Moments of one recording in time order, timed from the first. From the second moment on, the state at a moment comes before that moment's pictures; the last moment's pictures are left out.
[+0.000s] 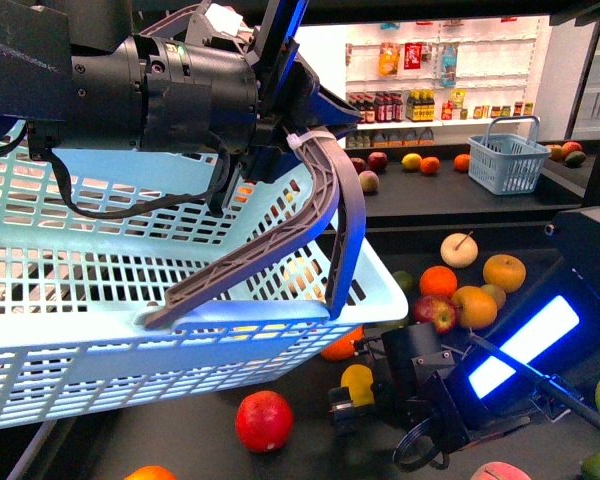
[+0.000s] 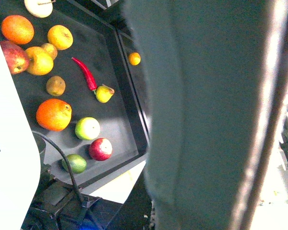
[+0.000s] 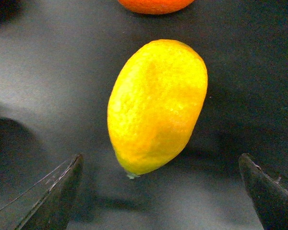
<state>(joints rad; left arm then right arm) -0.37 1.85 1.24 0.45 0.65 -0.89 0.24 2.96 1.90 0.37 0.00 0.06</state>
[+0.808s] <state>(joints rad) -0.37 1.85 1.24 0.45 0.65 -0.89 0.25 3.10 2.16 0.26 0.04 0.09</state>
